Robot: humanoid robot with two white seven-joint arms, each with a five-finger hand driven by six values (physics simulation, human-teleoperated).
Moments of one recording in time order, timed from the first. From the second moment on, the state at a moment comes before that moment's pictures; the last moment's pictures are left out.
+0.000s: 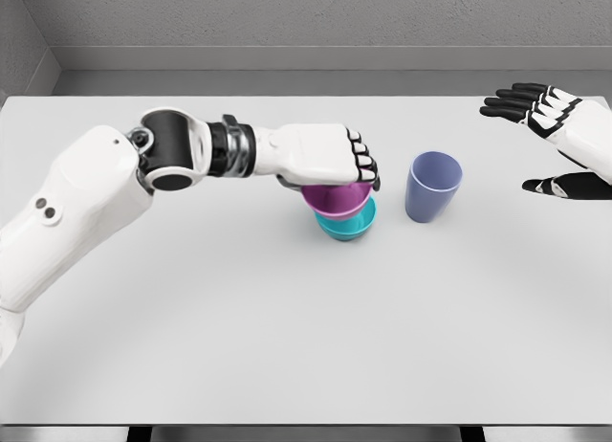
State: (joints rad) left arm -0.94 0.36 -0.91 -1.42 -0.76 -0.61 -0.47; right arm -0.18 -1.10 0.25 -1.74 0.18 -0.61 0.03
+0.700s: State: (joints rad) left arm -0.95 0.31 -0.94 -1.32 -0.78 -0.61 -0.47; right arm -0.18 -1.10 0.25 -1.74 0.18 -0.61 0.03
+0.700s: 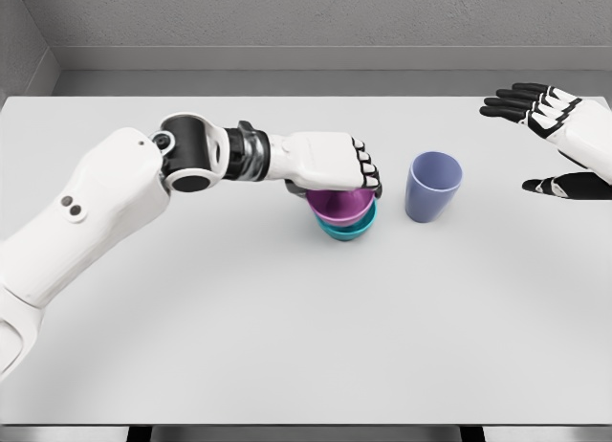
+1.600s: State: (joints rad) left arm -0.96 0.28 -0.94 -1.29 -0.77 -0.61 -0.47; right arm -0.18 -1.10 0.25 -1.74 0.18 -0.61 0.03
